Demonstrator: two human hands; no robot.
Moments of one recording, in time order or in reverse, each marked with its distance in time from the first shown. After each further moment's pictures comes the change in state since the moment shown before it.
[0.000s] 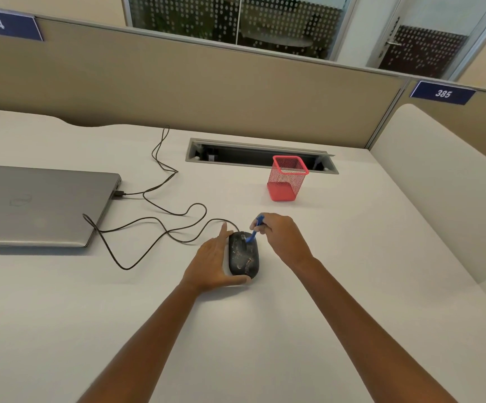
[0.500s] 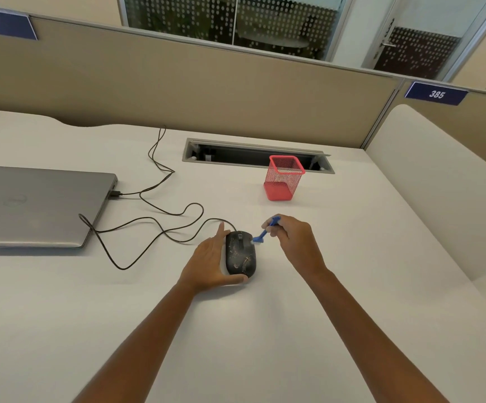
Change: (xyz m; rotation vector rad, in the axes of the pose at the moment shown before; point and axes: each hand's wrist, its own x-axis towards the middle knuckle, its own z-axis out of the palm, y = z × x) left_hand 0.000 0.002 -0.001 -0.003 -0.001 0.011; right_hand -0.025 0.016 -0.010 0.068 0.235 -0.097
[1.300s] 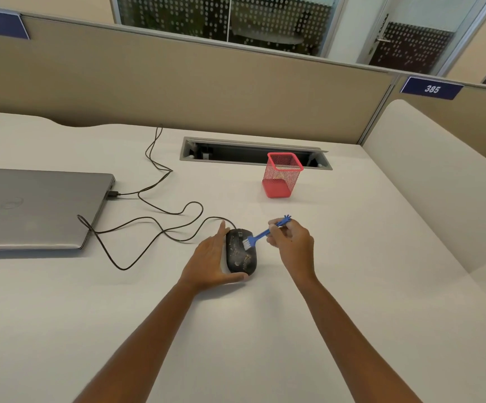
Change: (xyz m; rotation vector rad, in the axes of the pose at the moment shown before) left_hand -0.002 0.001 -0.001 0.021 -0.002 0.005; right_hand -0.012 0.006 0.024 0.327 0.248 0.345
